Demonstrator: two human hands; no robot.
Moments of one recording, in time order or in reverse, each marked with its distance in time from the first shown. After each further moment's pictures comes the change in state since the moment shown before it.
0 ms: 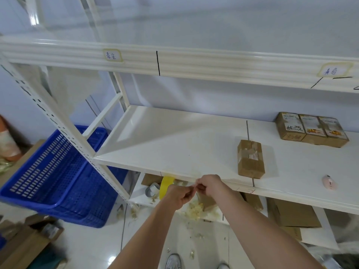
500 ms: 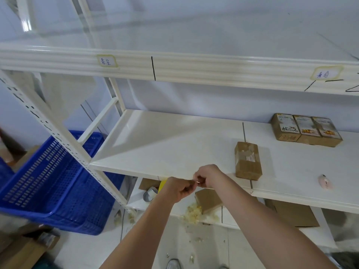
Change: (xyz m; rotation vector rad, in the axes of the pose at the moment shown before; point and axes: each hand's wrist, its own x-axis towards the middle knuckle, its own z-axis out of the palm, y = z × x) left_hand -0.012 0.034 0.016 0.121 -0.085 -0.010; right_hand -0.020 -0.044 0.000 -0.139 0.029 -0.019
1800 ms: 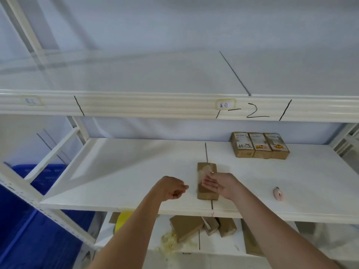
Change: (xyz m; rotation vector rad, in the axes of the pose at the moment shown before) left_hand 0.020 0.026 0.131 0.567 -0.077 0.143; right_hand -0.013 -0.002 -0.198 0.581 -0.080 -0.215
